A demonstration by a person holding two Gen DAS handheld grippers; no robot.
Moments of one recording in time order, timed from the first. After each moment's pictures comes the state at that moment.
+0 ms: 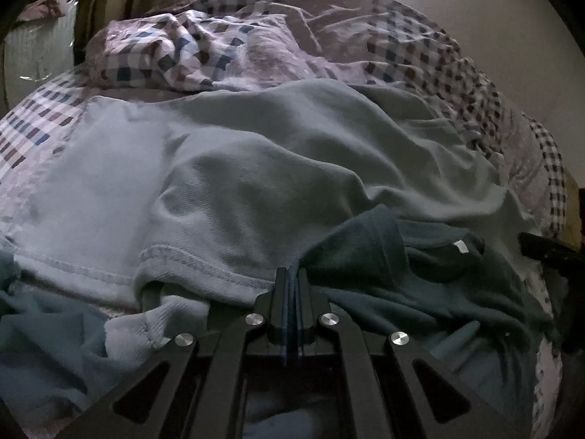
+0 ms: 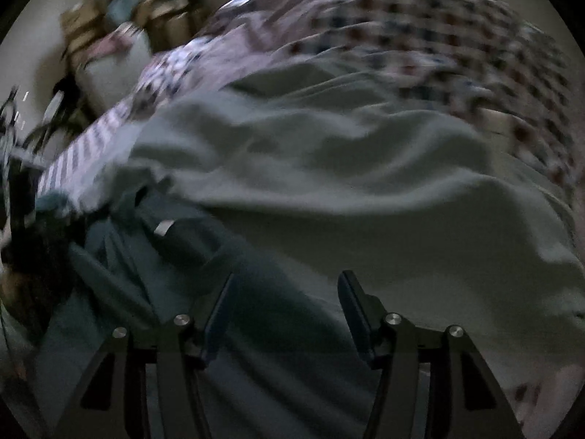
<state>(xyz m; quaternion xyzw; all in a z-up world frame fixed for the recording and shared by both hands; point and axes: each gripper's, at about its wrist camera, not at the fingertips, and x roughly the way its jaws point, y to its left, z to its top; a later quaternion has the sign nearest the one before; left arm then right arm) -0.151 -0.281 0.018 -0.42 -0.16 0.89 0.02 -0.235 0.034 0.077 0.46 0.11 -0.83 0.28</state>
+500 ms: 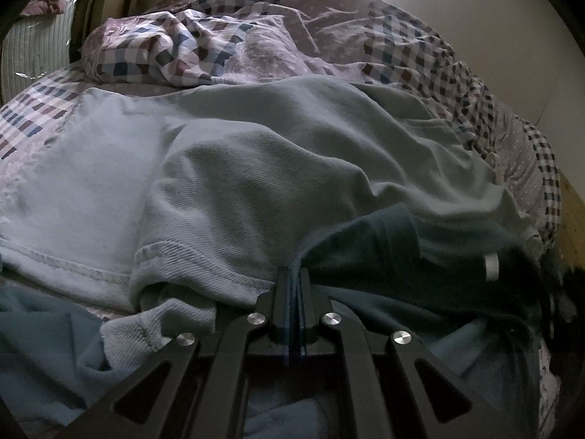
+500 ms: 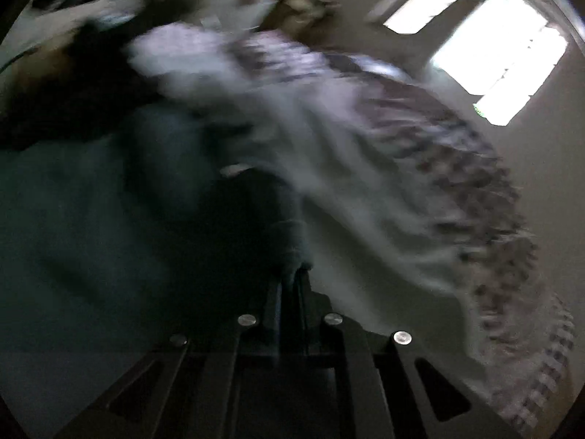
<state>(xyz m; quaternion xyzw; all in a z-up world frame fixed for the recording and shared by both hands) -0.151 -0.283 0.005 -0.40 -0.17 0.90 0.03 -0.063 -0.035 0.040 0.26 0.42 -0.82 0.30</state>
